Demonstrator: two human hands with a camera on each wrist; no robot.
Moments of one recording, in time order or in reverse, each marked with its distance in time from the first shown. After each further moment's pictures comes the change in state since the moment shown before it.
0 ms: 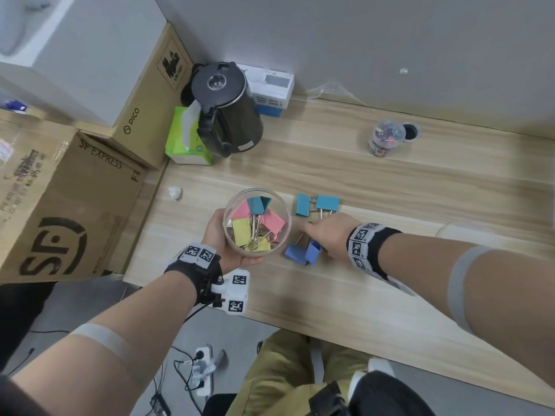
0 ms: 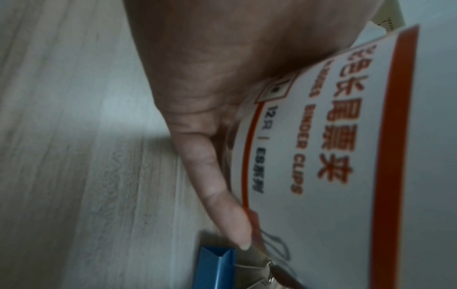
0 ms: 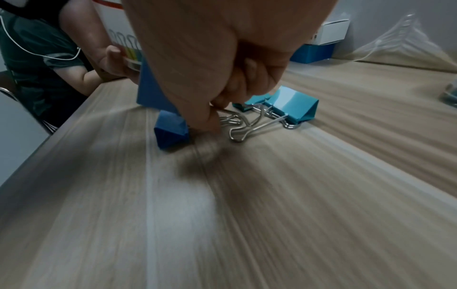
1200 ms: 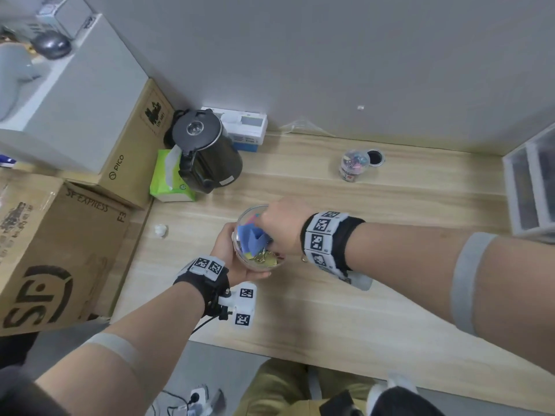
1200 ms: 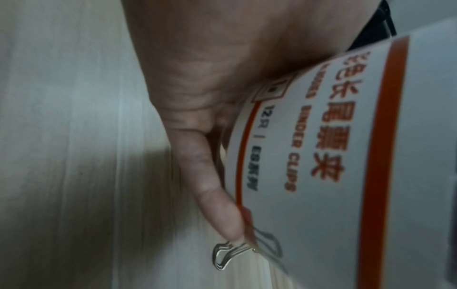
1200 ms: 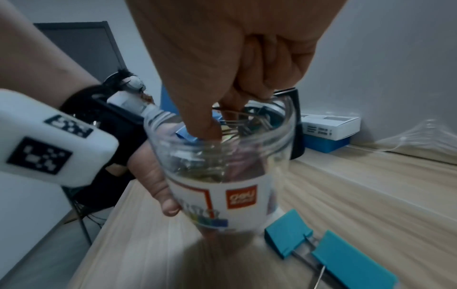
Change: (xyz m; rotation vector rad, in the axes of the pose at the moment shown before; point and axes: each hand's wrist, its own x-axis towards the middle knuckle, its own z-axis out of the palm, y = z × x) left_hand -0.007 0.015 0.068 0.104 0.073 0.014; right_hand -0.033 -0.029 -0.118 -0.024 0.284 -0.035
